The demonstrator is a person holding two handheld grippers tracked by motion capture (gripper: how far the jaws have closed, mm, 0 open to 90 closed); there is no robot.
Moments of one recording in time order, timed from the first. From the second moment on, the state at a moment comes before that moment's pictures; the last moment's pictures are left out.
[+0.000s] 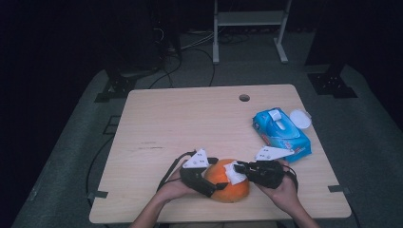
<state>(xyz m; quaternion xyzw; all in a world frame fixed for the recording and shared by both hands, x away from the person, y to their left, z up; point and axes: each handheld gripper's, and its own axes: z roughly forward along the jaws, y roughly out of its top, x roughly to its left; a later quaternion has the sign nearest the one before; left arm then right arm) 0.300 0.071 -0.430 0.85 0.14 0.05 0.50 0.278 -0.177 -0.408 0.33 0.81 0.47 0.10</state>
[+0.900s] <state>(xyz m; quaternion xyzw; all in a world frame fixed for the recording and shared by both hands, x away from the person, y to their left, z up) 0.320 0.103 -0.442 0.85 0.18 0.01 0.49 0.289 -0.196 -0.426 0.36 0.81 0.46 0.10</state>
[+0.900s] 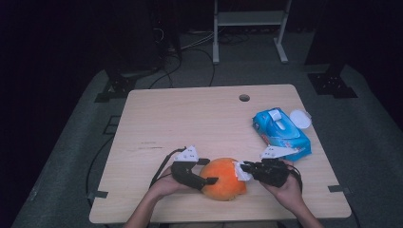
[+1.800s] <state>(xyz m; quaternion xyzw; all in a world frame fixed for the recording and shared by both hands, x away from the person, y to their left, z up) 0.321 0.107 -0.445 0.85 0.17 0.01 0.50 0.281 -0.188 -0.415 0.33 0.82 0.46 0.09</state>
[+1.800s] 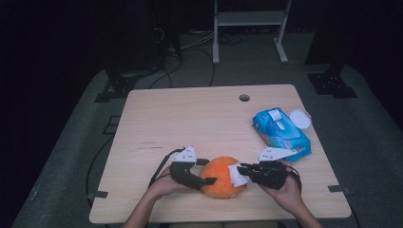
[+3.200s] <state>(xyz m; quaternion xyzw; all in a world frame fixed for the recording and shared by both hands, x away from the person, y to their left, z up) 0.309 0.088 -0.426 0.83 0.13 0.08 0.53 0.289 -0.198 -0.407 0.36 0.78 0.50 0.07</state>
